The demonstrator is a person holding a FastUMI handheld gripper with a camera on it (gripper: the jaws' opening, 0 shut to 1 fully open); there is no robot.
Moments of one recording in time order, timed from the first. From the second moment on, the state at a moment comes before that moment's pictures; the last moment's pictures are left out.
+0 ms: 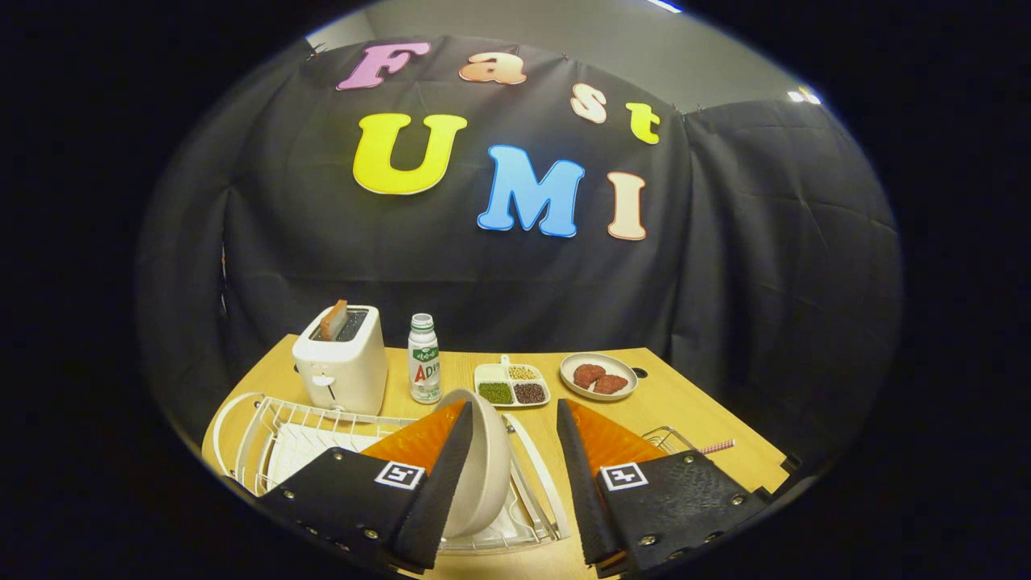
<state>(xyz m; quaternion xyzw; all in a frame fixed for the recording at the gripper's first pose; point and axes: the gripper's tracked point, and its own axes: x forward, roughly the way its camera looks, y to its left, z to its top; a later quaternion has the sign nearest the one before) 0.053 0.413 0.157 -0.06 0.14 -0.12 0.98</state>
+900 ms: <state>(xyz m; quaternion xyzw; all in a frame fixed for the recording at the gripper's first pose) 0.080 0.418 0.110 -0.14 0.22 -0.12 0.96</state>
